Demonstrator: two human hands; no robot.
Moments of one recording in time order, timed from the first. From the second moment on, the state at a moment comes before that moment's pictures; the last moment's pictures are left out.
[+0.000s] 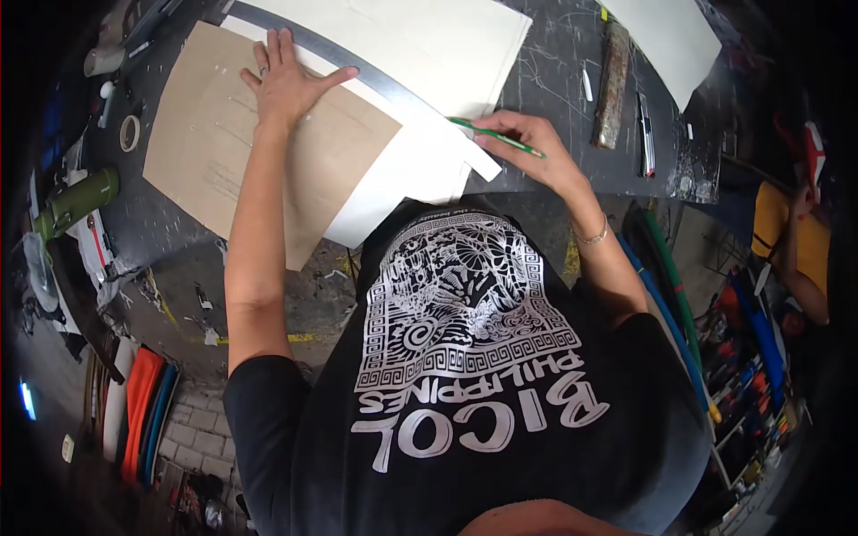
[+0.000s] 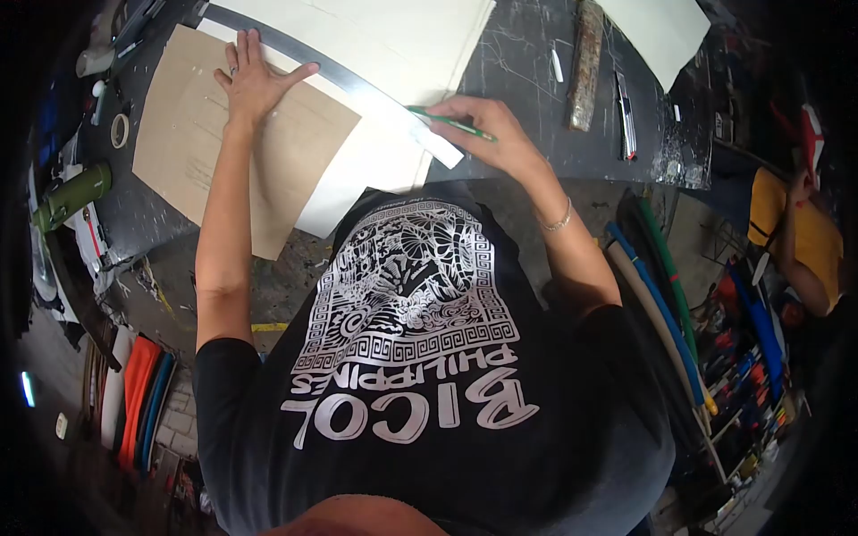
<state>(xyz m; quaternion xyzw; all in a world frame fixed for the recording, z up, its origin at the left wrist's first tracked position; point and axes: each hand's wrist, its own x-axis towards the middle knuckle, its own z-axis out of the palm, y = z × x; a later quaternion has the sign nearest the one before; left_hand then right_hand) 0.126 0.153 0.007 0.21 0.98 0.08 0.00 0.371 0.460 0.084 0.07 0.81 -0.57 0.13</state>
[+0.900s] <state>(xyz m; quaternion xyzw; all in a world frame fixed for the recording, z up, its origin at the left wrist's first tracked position) 0.117 0.141 -0.018 0.19 0.96 0.19 -0.11 0.462 0.461 0.062 0.11 0.94 -0.33 0.04</state>
